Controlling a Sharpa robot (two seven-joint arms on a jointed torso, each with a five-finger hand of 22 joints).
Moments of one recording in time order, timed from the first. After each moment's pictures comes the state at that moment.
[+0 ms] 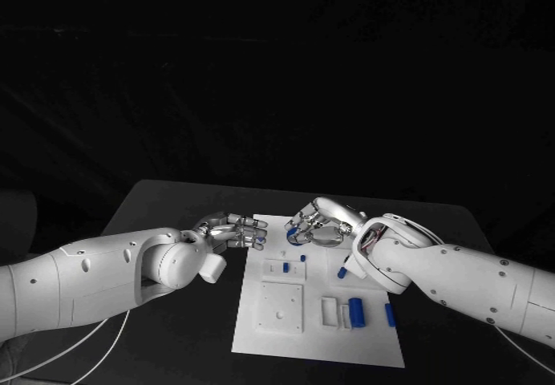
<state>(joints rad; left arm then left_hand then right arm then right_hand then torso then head) 1.26 -0.81 -0.24 1.42 0.11 -0.16 0.18 1.53 -0.02 0.40 -0.19 0.08 1.17 0.12 0.06 0.07 1.25 0.10 0.05 0.06 1.31 0.05 0.06 0.11 0.14 1.07 0.06 0.26 0.70 1.15 -0.63 -0.02 1.41 -1.16 -0.35 0.13 1.22 -0.03 0.28 -0.28 0.39 1.11 0.11 0.07 0.07 1.37 0.04 0.08 0.07 1.39 0.02 0.12 0.14 0.09 1.25 0.01 0.19 0.10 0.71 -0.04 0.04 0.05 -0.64</state>
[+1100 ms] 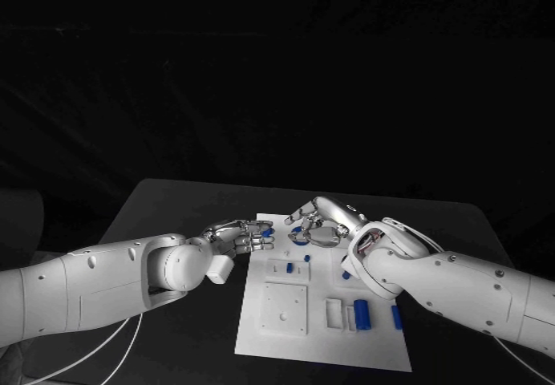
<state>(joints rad) 1.25 -0.81 -0.24 1.44 0.34 -0.13 0.20 1.33 0.05 0.43 -0.14 0.06 1.04 0.15 0.06 0.07 1.11 0.13 0.05 0.06 1.21 0.10 0.07 0.07 0.16 1.09 0.08 0.17 0.52 1.15 -0.60 -0.02 1.42 -1.29 -0.47 0.03 1.23 -0.03 0.23 -0.28 0.36 1.13 0.09 0.06 0.06 1.35 -0.02 0.51 0.60 1.41 -0.07 0.42 1.05 0.07 1.23 -0.09 0.61 0.50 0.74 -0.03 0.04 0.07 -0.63</state>
